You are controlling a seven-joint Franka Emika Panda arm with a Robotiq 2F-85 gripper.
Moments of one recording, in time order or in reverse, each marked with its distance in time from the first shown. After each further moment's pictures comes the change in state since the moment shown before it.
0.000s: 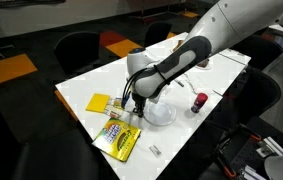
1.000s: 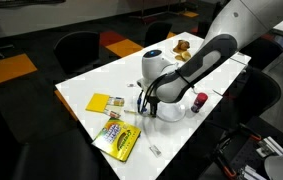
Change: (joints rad) arm -0.050 -0.139 0.002 -0.256 -0.119 0.107 -0.149
